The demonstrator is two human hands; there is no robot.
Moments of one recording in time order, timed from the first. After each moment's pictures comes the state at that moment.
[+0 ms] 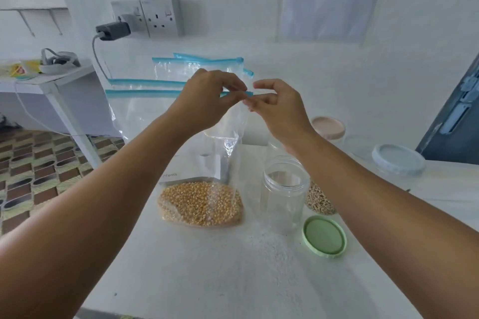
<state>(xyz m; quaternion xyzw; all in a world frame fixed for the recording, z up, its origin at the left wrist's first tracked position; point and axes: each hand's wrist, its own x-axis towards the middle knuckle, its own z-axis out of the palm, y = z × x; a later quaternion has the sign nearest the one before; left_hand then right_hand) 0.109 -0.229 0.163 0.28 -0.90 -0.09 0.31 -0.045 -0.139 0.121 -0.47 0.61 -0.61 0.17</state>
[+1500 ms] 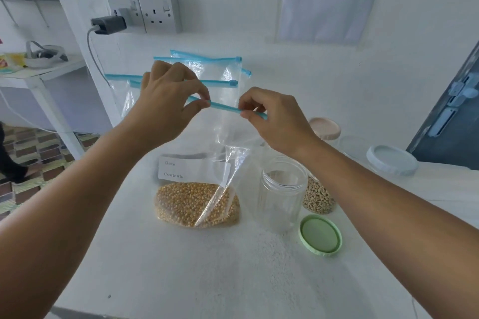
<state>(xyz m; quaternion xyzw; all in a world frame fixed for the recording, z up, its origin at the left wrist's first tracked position) 0.172 -0.243 0.148 0.27 -0.90 0.06 0.34 -0.040 -0.125 0.121 -0.65 0.64 -0.40 -0.07</state>
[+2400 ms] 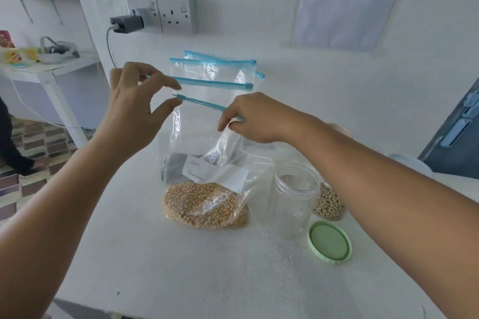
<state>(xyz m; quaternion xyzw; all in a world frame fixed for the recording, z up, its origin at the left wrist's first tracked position) 0.230 -0.264 0.131 0.33 -0.84 0.02 0.43 -0.003 -0.161 0.157 -0.74 0.66 -0.13 0.04</state>
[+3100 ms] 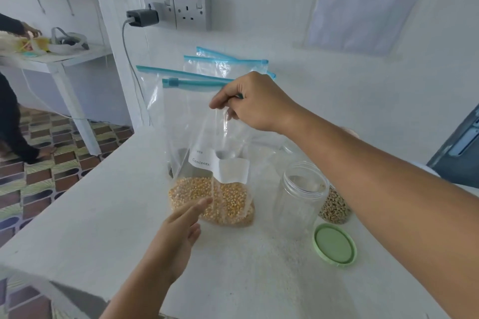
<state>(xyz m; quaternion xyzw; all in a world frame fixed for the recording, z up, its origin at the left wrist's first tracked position) 0.229 -0.147 -0.036 0.42 -0.40 -0.73 0.36 0.028 -0.169 0.171 -0.70 0.62 -0.34 0.10</state>
